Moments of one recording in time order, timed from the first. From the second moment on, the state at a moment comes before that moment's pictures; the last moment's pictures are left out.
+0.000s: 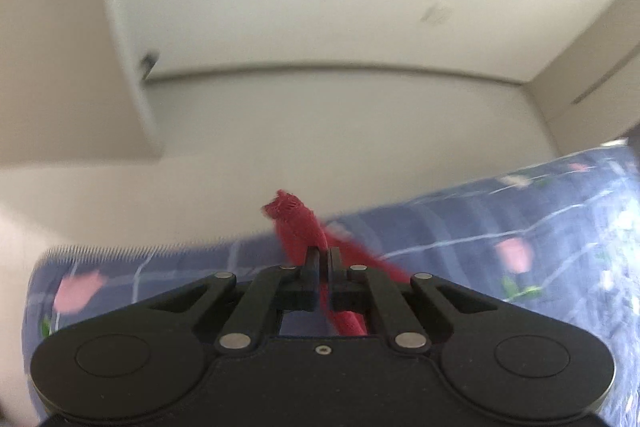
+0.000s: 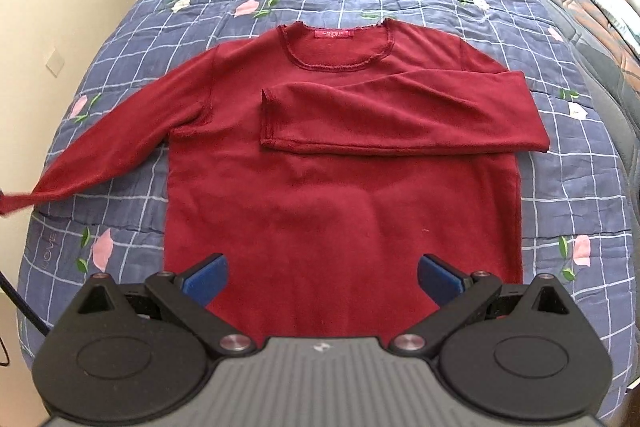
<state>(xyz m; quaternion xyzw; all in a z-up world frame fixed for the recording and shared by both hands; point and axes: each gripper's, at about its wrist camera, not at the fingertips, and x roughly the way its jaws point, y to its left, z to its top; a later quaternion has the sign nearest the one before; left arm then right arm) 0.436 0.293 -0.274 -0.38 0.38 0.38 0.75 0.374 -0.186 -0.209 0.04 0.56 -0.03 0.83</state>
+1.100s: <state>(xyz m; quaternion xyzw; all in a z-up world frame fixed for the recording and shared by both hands) 0.536 -0.170 -0.224 -0.12 0.36 -0.16 0.91 0.426 -0.456 -0.234 0.05 0.51 -0.08 0.86</state>
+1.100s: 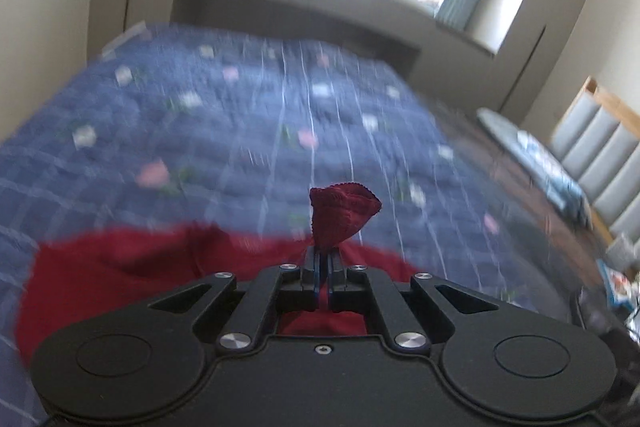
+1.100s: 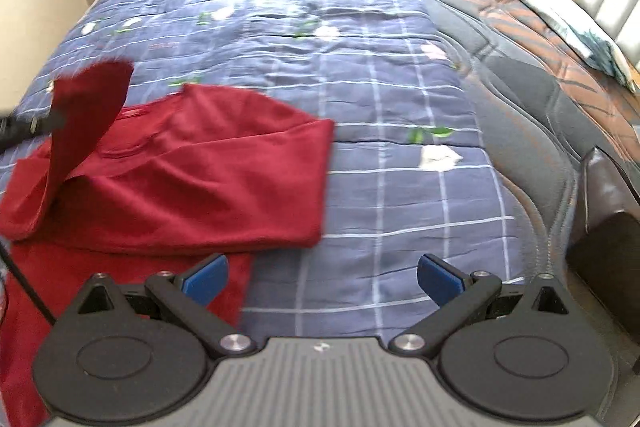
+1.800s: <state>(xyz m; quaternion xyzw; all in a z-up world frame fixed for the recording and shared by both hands) 0.479 -0.083 -0.268 -0.17 0.46 0.03 0.87 0.496 -0.389 -0.259 0.09 0.48 0.02 0.87</state>
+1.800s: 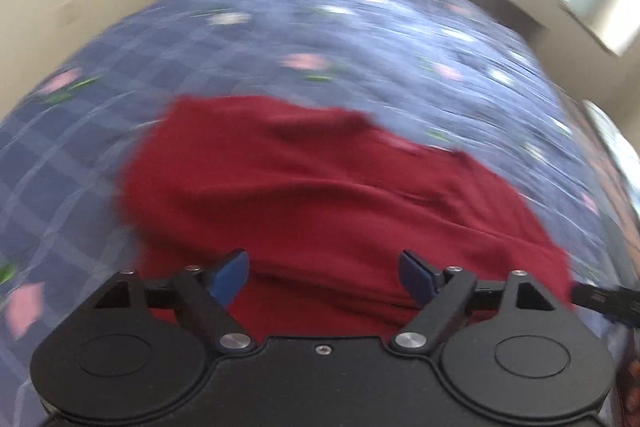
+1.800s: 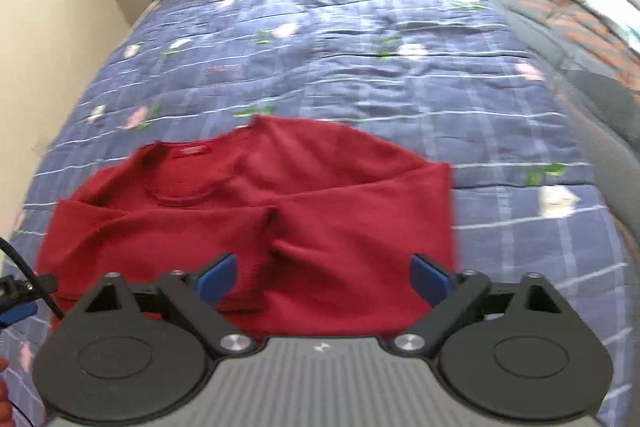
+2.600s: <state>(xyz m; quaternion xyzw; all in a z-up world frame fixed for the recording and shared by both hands) 0.512 0.057 -0.317 -0.27 0.46 0.05 0.85 0.509 -0.337 -0.312 0.06 0.52 -0.04 0.85</state>
